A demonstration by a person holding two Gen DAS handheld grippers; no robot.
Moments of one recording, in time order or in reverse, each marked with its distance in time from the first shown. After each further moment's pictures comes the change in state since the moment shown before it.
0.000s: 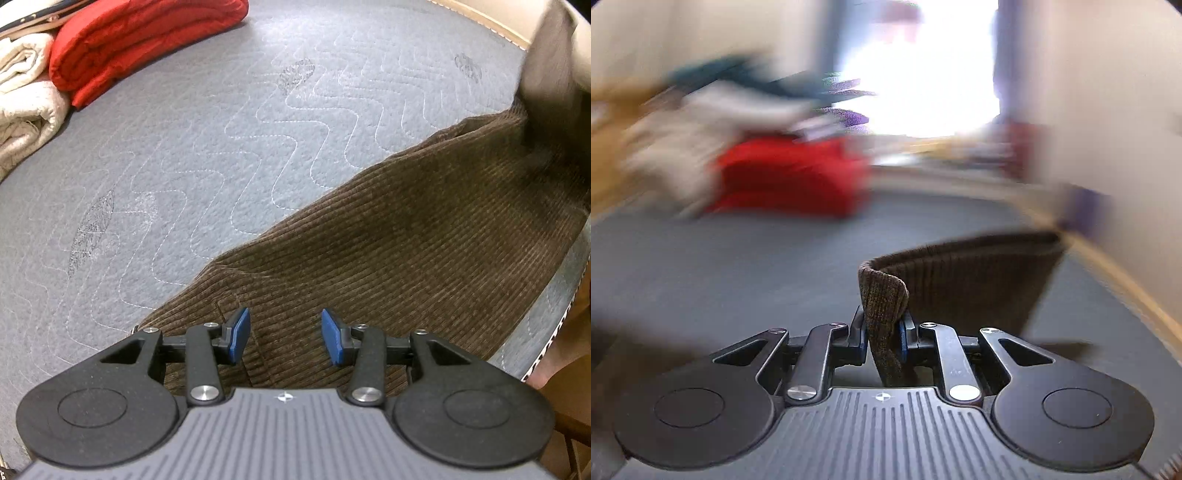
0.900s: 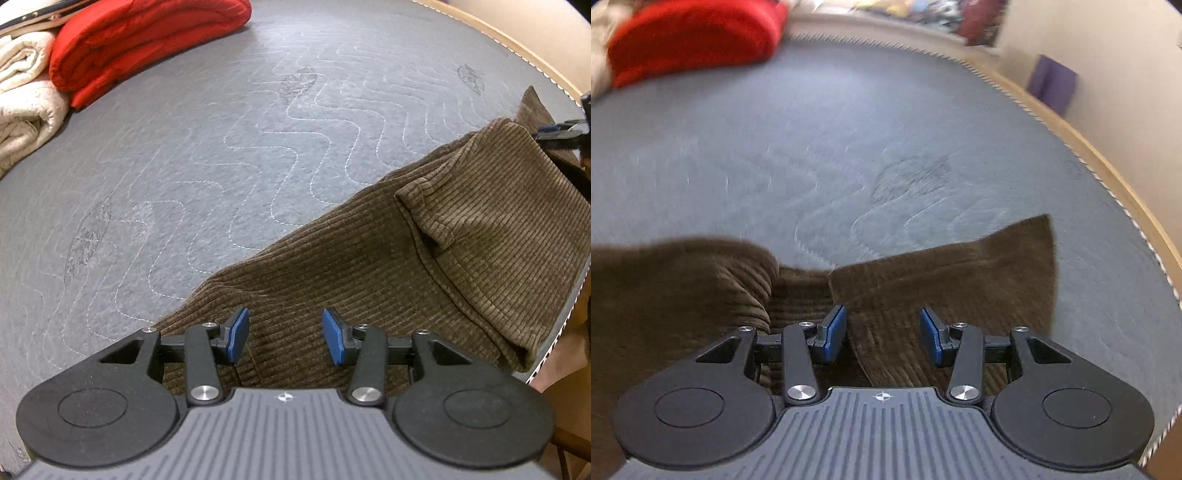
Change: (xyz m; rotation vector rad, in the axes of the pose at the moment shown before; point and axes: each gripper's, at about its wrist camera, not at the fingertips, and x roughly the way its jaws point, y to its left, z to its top) left arm 0.003 0.004 0.013 -0.021 -0.009 -0.009; right arm 0.138 -0.182 -0.070 0.186 0.370 -0.366
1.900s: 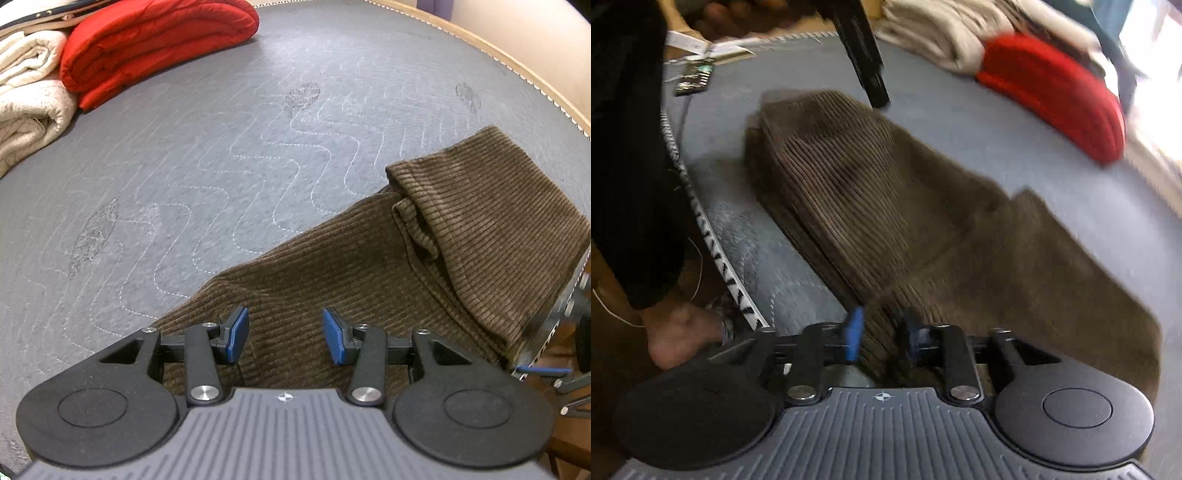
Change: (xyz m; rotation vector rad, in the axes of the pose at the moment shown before) left arm -0.020 0.004 -0.007 -0.025 -0.041 -0.011; right arm -0.206 0.237 -0.118 -0.703 -0.238 0.563
